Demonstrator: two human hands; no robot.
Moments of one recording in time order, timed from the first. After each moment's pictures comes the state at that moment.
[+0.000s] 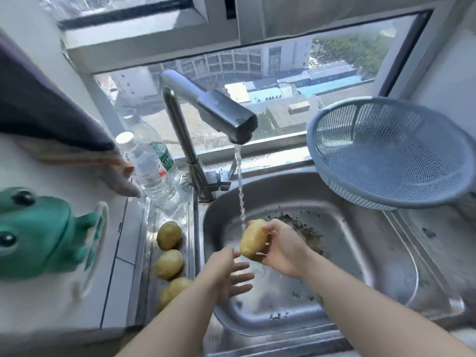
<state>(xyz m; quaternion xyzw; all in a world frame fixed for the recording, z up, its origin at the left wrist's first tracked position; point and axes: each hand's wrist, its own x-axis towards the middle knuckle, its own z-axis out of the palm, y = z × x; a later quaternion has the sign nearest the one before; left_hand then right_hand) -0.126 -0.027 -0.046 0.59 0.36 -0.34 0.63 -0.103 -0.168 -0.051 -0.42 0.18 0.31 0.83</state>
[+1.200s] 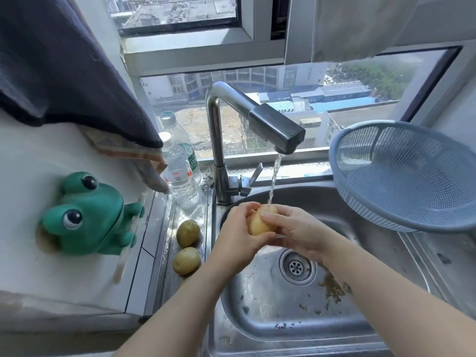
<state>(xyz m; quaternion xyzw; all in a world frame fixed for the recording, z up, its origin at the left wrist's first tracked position) -0.105 -0.012 0.010 0.85 0.00 -0.08 0.53 -0.083 -0.160 0.017 -0.59 0.04 0.31 0.74</state>
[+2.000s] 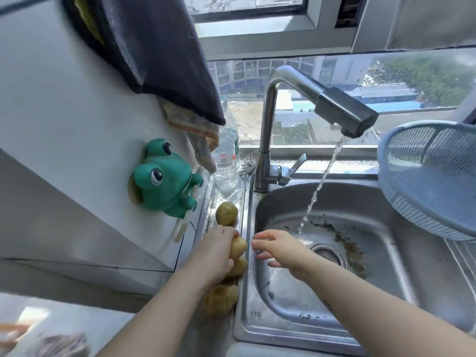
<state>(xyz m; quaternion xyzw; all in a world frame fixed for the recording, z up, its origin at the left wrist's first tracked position) -0.164 0.092 -0.006 0.97 0.01 -0.18 0.16 -0.127 -0.072 -0.015 -0.74 0.05 0.39 0.55</state>
